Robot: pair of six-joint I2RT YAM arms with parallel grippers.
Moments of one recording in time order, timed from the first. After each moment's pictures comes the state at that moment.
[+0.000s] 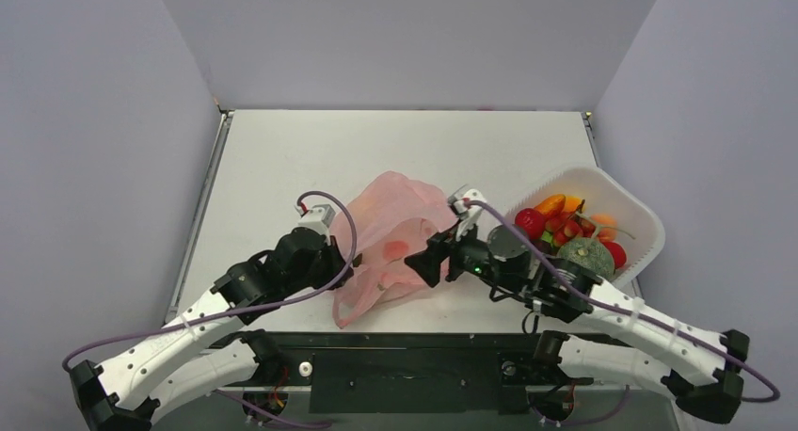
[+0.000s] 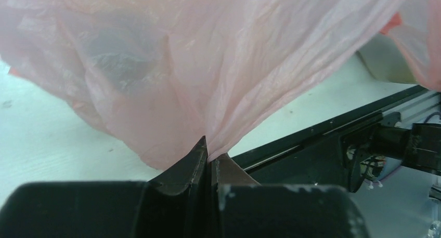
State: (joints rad) left arm -0.84 0.82 0.77 -0.63 -0.13 -0.74; right arm 0.98 0.81 0.89 -0.37 0.04 0.38
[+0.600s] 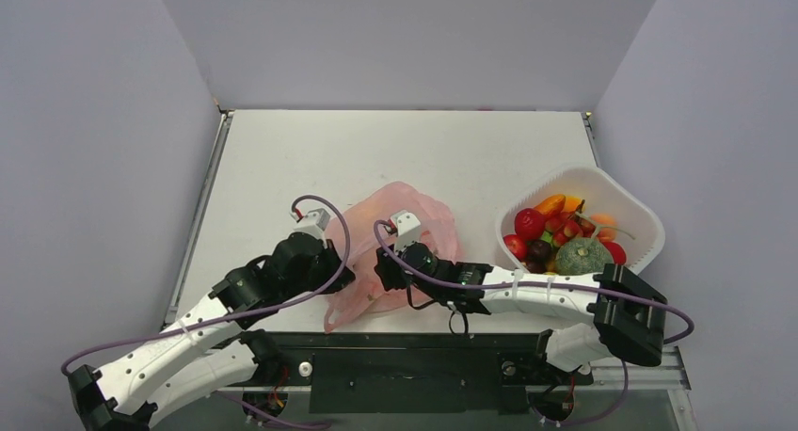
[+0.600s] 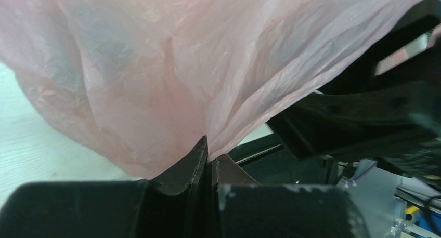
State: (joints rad) left arm -0.84 0.72 0.67 -0.66 -0.14 -0.86; right arm 1.16 1.37 0.78 0.05 0.31 0.43
